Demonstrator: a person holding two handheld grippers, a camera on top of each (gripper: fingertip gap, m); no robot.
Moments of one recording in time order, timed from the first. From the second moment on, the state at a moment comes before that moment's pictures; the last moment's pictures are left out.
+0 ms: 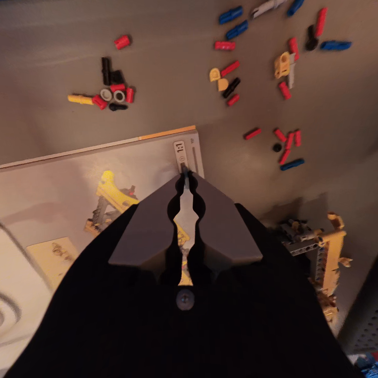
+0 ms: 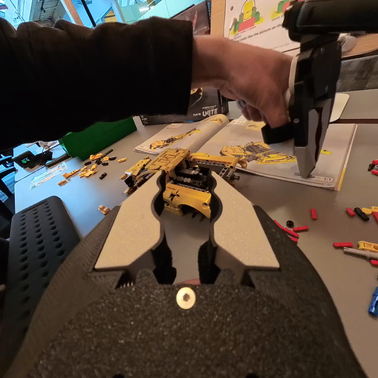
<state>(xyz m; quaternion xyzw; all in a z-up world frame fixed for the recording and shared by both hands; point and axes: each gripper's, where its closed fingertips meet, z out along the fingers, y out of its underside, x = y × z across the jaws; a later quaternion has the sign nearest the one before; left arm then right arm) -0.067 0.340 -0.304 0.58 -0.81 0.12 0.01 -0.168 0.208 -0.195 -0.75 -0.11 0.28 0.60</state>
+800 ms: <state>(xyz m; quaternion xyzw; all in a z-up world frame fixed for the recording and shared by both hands) -0.062 0.340 -0.304 0.60 -0.79 0.14 0.00 -0.168 0.208 -0.196 -0.75 -0.11 0.28 0.59</state>
